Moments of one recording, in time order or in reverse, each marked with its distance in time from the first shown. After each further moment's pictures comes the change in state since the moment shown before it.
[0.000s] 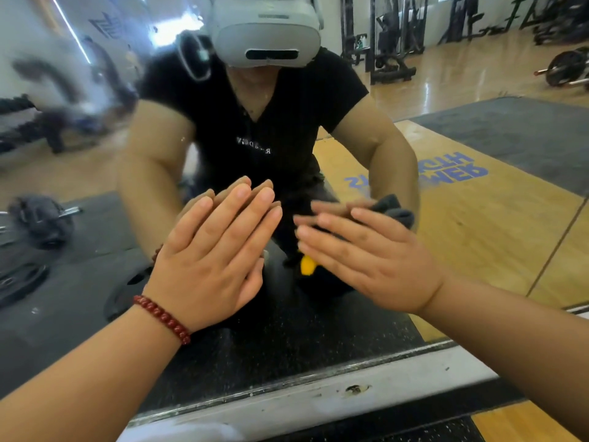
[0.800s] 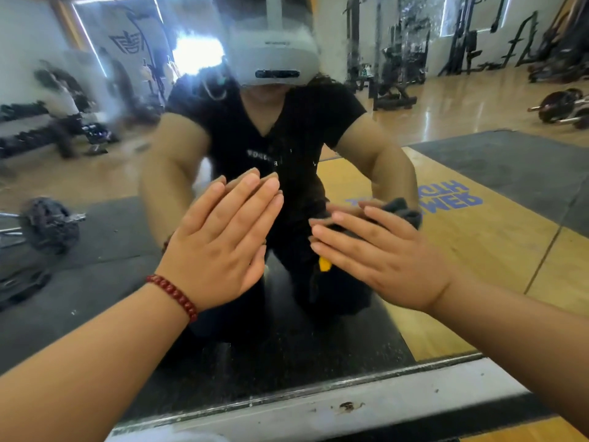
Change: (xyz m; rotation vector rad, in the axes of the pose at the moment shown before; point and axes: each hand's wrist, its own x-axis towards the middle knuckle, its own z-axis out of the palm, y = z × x) left_hand 0.028 -0.037 -0.017 0.013 0.043 -0.013; right_hand 0.023 0.036 -0.025 0.034 -0.045 -0.045
